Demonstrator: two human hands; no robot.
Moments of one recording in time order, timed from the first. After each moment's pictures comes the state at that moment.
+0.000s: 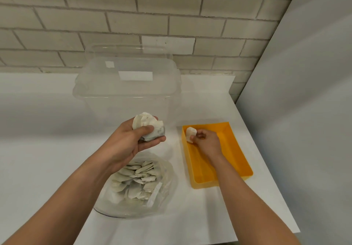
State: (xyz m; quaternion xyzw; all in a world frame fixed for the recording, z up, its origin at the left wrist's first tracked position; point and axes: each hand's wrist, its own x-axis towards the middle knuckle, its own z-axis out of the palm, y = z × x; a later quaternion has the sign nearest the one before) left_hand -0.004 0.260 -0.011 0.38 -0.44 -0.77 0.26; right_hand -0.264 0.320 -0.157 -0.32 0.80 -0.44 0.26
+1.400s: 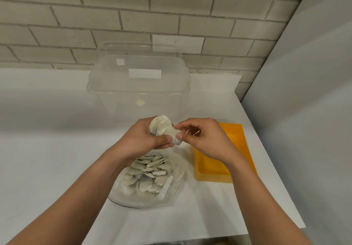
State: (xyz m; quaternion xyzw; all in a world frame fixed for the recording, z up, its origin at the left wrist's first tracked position) left_hand 0.007 0.264 -0.013 0.36 -0.63 -0.67 0.19; right_hand -0.185 0.354 -0.022 -0.57 0.69 -0.37 0.25
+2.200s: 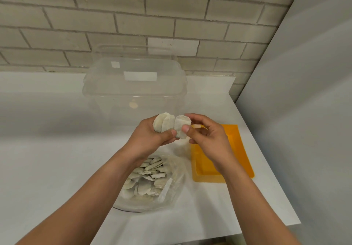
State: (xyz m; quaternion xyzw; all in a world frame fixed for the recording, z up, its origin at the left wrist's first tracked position) left_hand -0.011 0.262 -0.024 0.34 -0.60 -0.69 0.25; right_hand -0.174 0.362 -0.028 -0.38 0.65 -0.57 0.32
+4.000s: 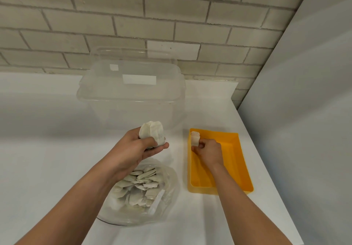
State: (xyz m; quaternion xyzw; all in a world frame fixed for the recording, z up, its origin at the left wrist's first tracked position) left_hand -0.003 0.261 -0.020 0.40 -0.48 -0.74 0.23; right_hand -0.256 0.323 -0.154 -0.36 0.85 -0.31 0.20
